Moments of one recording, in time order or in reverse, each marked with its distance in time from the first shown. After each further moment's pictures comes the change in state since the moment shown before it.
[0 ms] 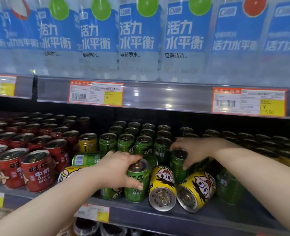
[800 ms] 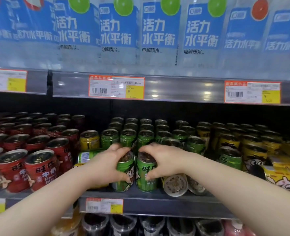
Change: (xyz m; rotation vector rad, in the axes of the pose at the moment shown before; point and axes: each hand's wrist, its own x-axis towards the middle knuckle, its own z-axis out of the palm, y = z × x) left_hand -0.019 -0.055 0.018 -0.245 0.110 0.066; right_hand -0.003 -0.116 0.030 0.086 0.209 -0.066
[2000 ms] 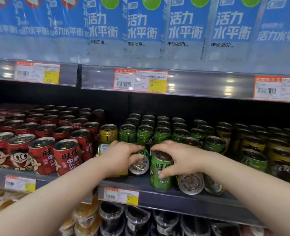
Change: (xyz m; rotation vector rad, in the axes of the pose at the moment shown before) left_hand 0.002 -0.016 0.004 0.131 0.089 -0.011; right_hand -0.004 -0.005 -0.001 0.054 -0.044 -0.103
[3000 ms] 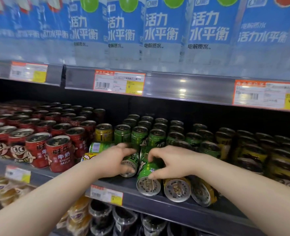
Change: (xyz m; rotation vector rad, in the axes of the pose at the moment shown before) left_hand 0.001 0.025 0.006 -0.067 -0.130 -0.198; right_hand -0.001 0.028 -0.007 -0.057 0.003 -0.148
